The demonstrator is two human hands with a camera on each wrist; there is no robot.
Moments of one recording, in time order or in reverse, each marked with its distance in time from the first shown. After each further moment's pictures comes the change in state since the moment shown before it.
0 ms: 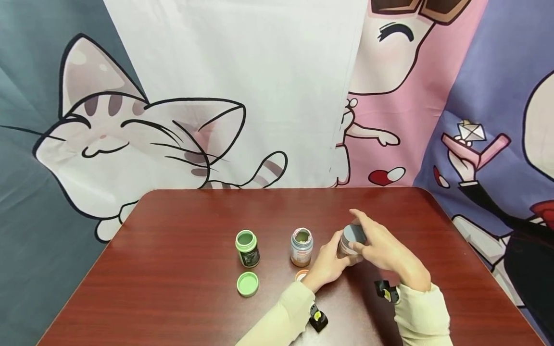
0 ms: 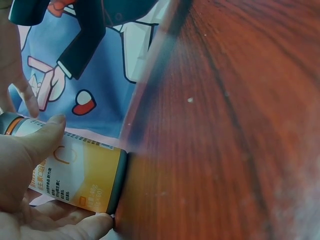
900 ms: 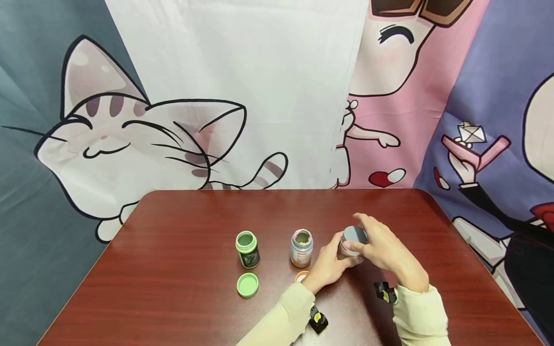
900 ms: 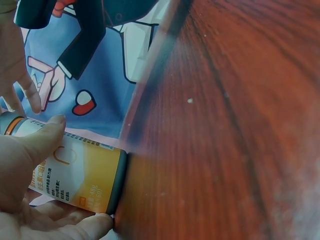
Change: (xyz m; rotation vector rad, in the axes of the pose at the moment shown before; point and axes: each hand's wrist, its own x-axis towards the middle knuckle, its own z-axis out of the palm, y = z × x) left_hand -0.002 0.000 -0.003 -0.017 -0.010 -0.003; right_hand 0.002 0.003 0.001 -0.032 0.044 0.106
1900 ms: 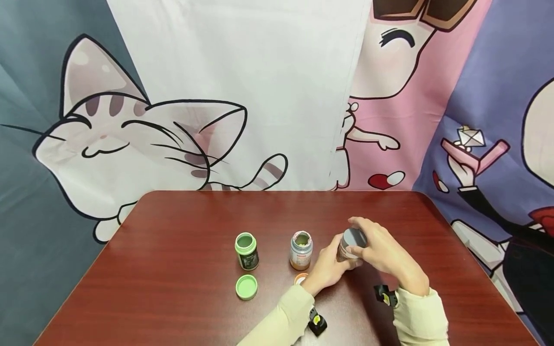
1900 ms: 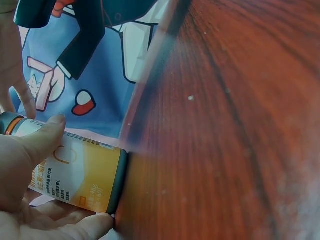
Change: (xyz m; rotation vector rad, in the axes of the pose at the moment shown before) left_hand 0.000 0.000 0.002 0.028 0.006 0.003; right_hand 0.000 0.001 0.002 -0.029 0.022 -0.093
